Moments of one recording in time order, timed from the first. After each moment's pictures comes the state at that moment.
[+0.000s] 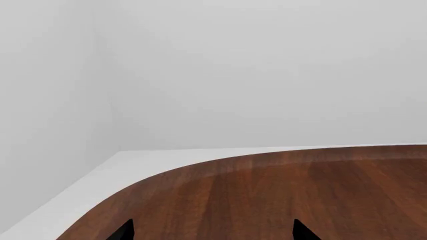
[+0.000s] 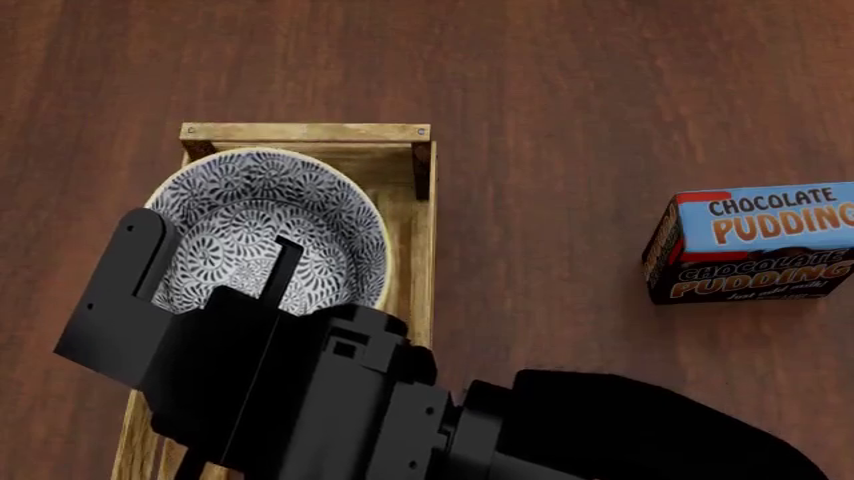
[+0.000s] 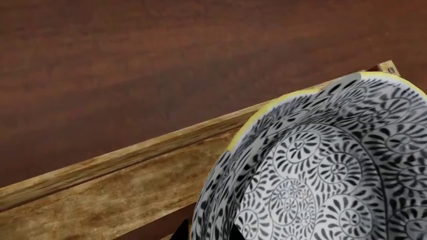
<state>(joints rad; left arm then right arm) -0.27 -0.56 -0.06 0.56 -0.48 -0.32 -0.36 1.45 0.05 -1.46 0.19 0.95 0.92 0.20</state>
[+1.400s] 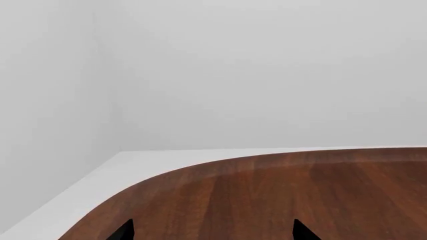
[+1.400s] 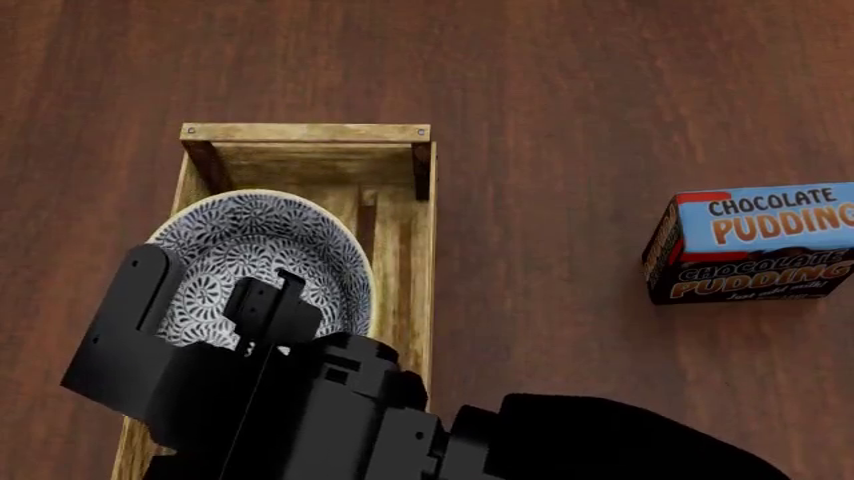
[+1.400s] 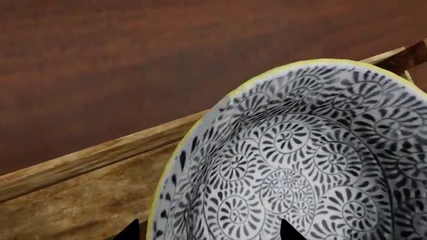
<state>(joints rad) -0.26 -0.56 -0.07 0.56 -0.49 -0.32 -0.37 1.40 0.04 -1.46 0.19 0.96 0.95 0.23</state>
